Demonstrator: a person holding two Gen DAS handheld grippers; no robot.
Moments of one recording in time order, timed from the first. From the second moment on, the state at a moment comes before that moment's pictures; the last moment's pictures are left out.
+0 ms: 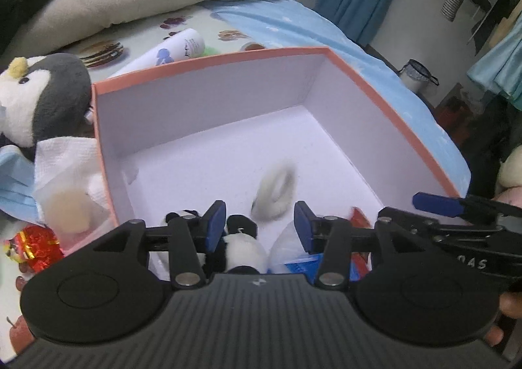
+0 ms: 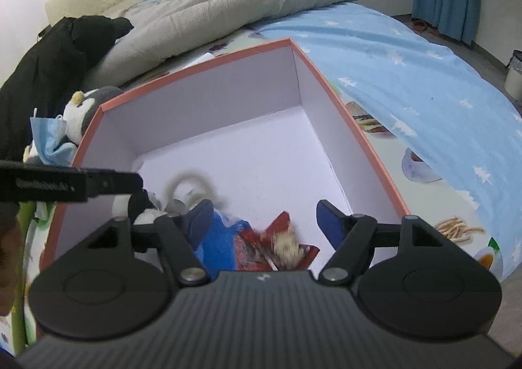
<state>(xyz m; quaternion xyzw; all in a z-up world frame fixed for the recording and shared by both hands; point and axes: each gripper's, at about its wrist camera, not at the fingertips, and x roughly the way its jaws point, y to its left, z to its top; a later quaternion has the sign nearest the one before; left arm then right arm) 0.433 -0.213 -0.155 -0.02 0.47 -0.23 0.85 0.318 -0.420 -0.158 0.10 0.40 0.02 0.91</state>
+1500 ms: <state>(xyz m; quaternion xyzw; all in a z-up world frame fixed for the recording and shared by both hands) 0.202 -0.039 -0.064 -0.07 0.29 -0.16 0.94 0.171 -0.256 -0.096 0.07 0.25 0.14 0.96</state>
